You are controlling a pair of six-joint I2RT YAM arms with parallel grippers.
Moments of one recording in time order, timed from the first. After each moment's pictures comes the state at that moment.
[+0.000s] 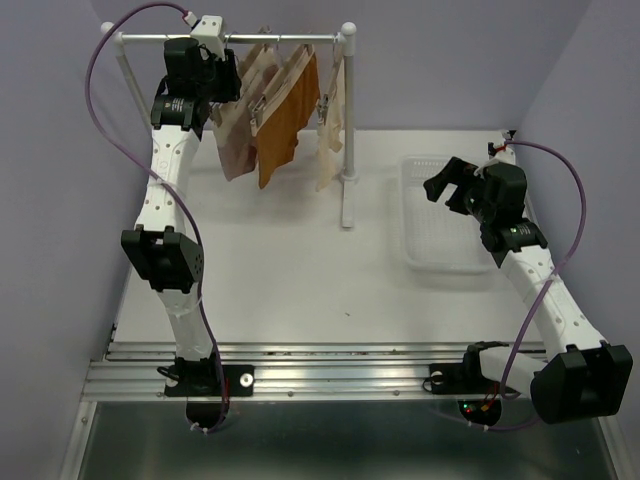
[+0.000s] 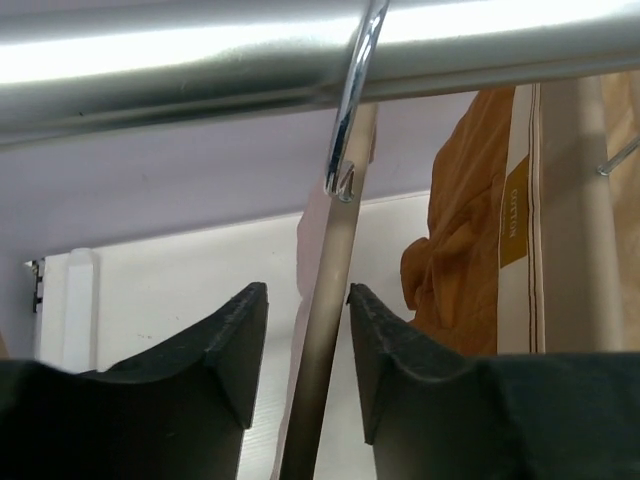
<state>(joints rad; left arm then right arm) -0.08 1.96 2.26 -0.55 0.16 -0.03 0.10 1.12 0.97 -0.19 -0.09 0.46</state>
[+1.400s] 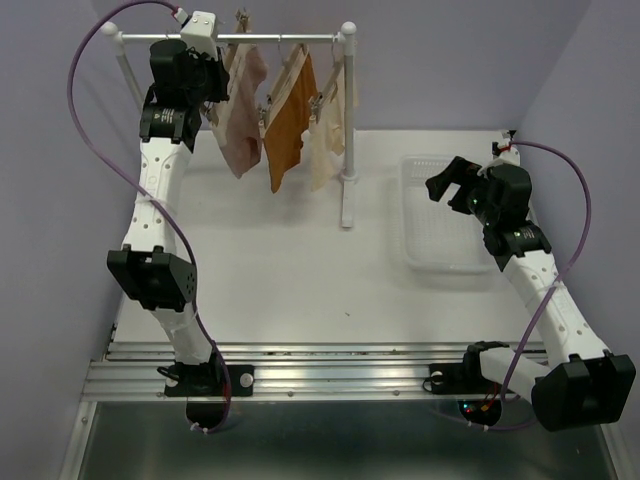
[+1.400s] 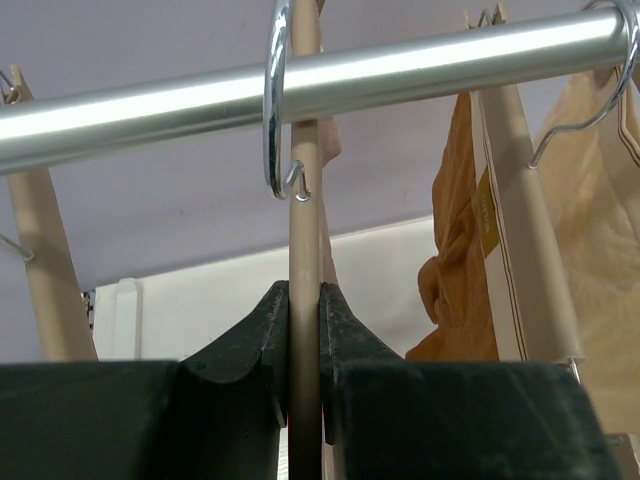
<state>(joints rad) -0.08 1.81 2.13 -0.45 0.16 0.03 0.10 1.08 0.97 -0.19 -0.09 0.46</state>
